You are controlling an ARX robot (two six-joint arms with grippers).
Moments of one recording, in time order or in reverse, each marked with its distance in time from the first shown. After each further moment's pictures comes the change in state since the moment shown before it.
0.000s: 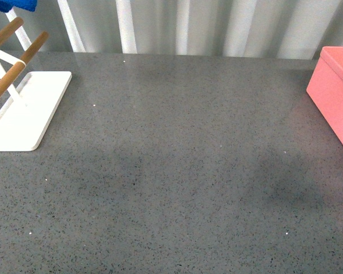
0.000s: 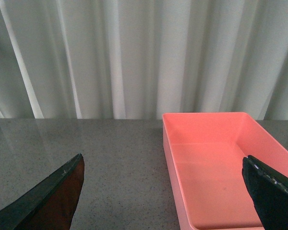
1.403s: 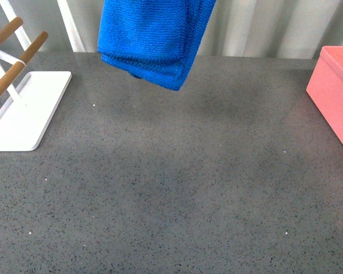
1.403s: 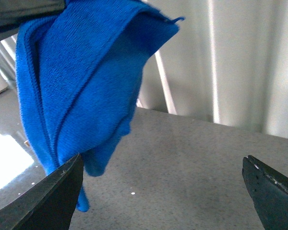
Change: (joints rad) left arm -0.271 -0.108 -0.384 0.315 0.193 -0.367; right arm 0.067 1.470 0.589 0.773 -0.639 0.206
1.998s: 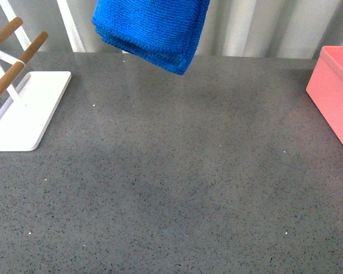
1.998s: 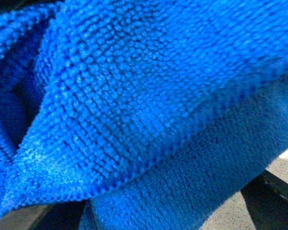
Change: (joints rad) left arm -0.093 -0.006 0.000 0.026 0.019 -0.136; right arm 0.160 0.200 0.207 0.055 0.043 0.020
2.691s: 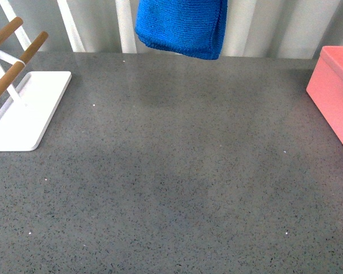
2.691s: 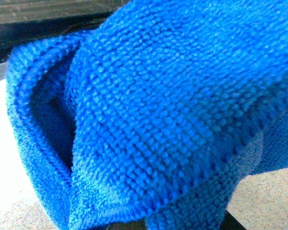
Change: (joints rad) left arm 0.031 0.027 0.025 -0.010 0.007 -0.019; right arm 0.013 0.014 0.017 0.029 0.021 0.024
